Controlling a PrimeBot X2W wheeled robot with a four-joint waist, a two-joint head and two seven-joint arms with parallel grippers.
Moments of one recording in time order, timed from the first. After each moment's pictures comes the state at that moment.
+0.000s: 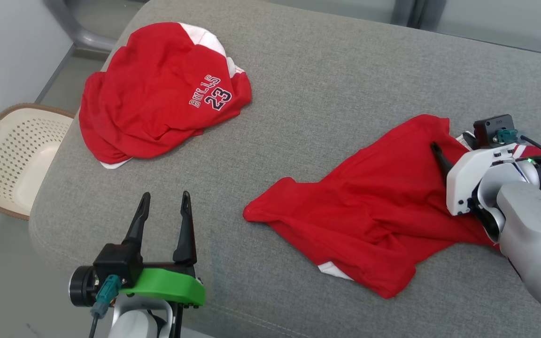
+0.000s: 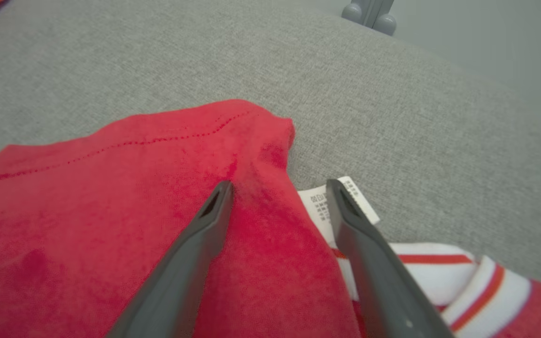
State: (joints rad) left arm -0.13 0.05 -0.23 0.21 -0.27 0.05 -0.26; right arm -0.83 -0.36 0.68 1.08 0.61 0.13 -0.13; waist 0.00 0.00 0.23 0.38
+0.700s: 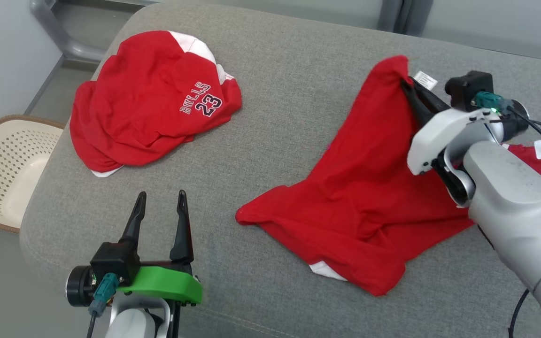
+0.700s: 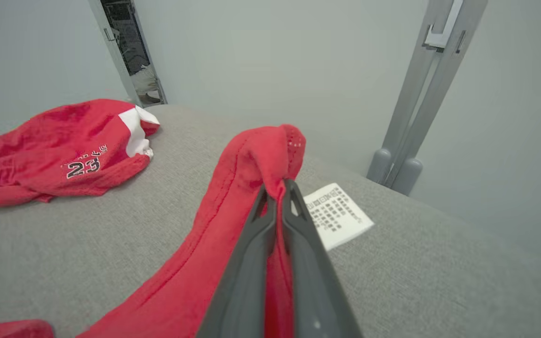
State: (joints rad) left arm -0.14 0.05 -0.22 0.21 -0.27 0.06 -0.26; right arm -0.91 -0.32 0.73 0.92 0.65 0.13 -0.26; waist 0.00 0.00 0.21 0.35
